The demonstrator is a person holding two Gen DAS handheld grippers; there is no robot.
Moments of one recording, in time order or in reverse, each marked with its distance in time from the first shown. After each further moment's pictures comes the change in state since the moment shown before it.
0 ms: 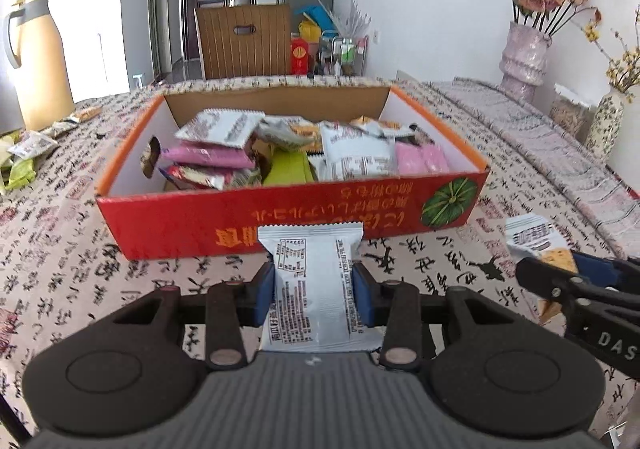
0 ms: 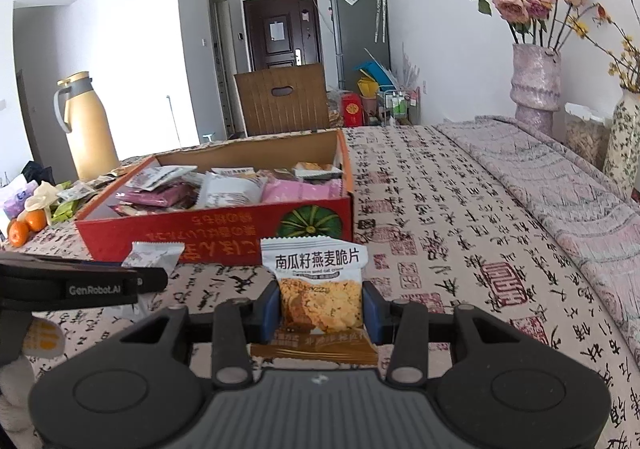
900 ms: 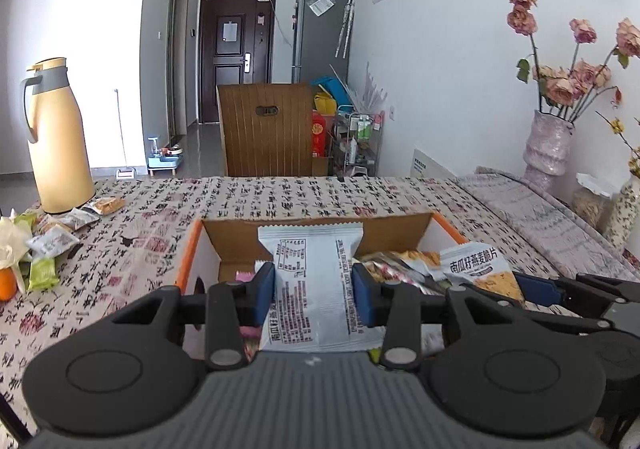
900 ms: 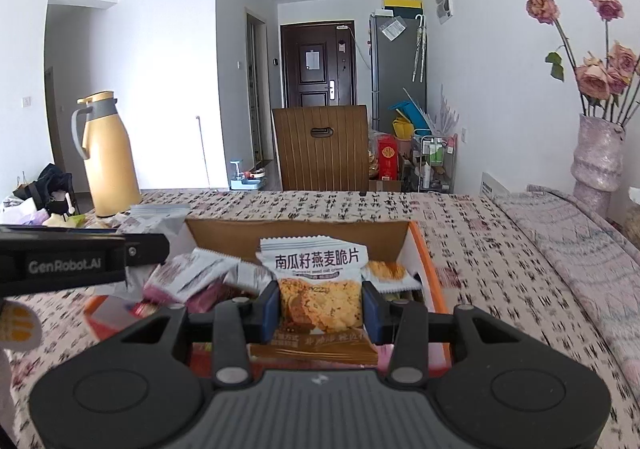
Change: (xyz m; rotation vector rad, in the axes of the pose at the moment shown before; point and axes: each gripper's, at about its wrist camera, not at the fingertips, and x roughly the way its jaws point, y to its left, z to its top) left arm 0.004 0.044 0.091 -0.024 -0.207 0.032; right arm 0.071 0.064 0.093 -0.094 -0.096 0.057
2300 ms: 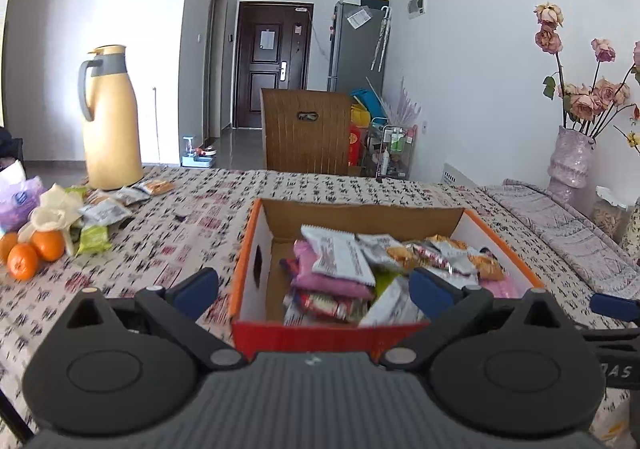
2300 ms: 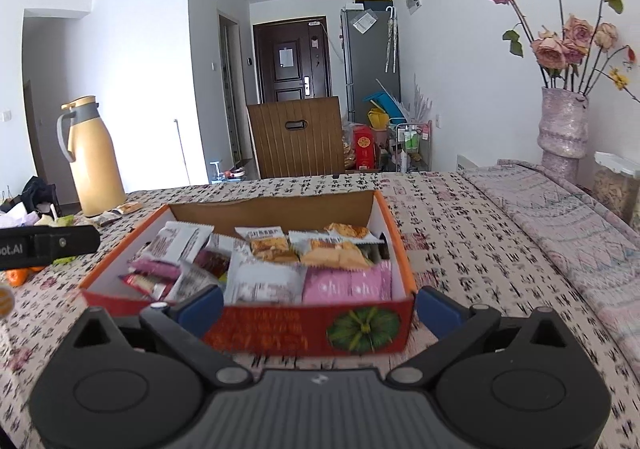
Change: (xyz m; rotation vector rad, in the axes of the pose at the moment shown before) left arm -0.054 0.031 -0.043 -0.069 -0.036 0.080; right arm -0.045 -0.015 -0.041 0.070 0.010 -0.055
